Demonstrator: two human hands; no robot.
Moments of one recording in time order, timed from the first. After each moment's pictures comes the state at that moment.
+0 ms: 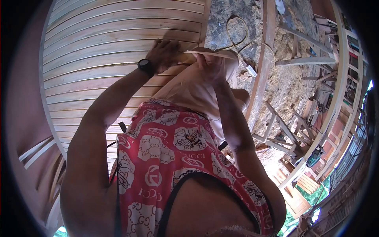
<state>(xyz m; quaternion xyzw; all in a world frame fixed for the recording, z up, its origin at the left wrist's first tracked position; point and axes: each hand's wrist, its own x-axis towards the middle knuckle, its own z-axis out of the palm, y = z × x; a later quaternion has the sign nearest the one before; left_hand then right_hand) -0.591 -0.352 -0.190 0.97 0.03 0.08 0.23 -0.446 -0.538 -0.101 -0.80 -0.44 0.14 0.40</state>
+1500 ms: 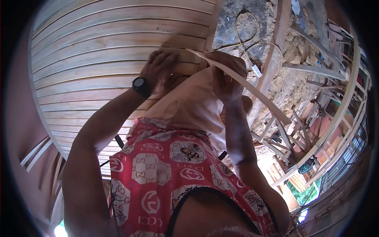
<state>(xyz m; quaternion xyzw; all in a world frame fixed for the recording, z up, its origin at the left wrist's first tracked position) -0.610 -0.371 -0.175 0.96 0.07 0.12 0.26 -0.415 -0.517 -0.052 -0.73 -0.52 0.07 0.44</state>
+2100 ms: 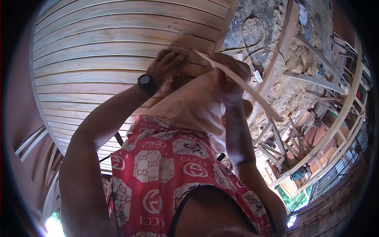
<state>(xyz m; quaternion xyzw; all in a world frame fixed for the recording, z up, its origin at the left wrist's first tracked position) -0.610 -0.374 -0.172 0.95 0.06 0.13 0.29 -0.414 -0.507 -0.072 -0.70 -0.53 0.11 0.47</state>
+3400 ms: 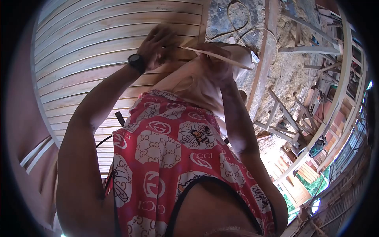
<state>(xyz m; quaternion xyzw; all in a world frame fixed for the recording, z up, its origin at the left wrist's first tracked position) -0.624 -0.349 -0.204 0.96 -0.05 0.09 0.25 -0.468 -0.565 -0.083 -0.75 -0.48 0.14 0.44</state>
